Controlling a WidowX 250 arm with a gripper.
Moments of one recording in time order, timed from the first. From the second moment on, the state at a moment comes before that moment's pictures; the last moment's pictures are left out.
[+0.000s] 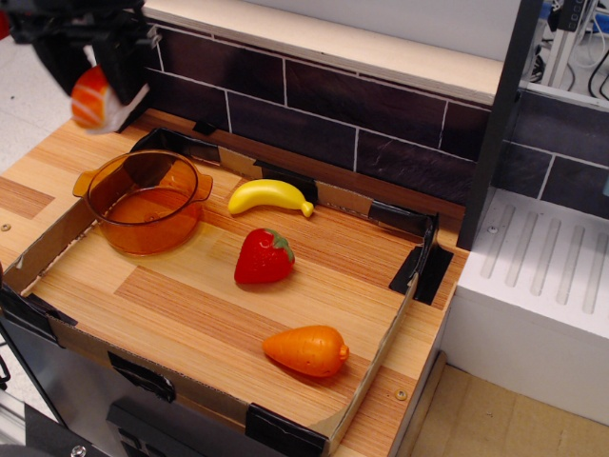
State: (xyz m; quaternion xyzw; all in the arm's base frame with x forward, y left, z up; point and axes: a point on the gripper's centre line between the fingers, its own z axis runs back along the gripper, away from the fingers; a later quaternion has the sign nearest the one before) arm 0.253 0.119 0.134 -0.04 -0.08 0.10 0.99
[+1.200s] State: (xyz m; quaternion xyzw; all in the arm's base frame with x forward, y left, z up) arm 0.199 0.052 0.033 0.02 -0.07 -0.13 0.99
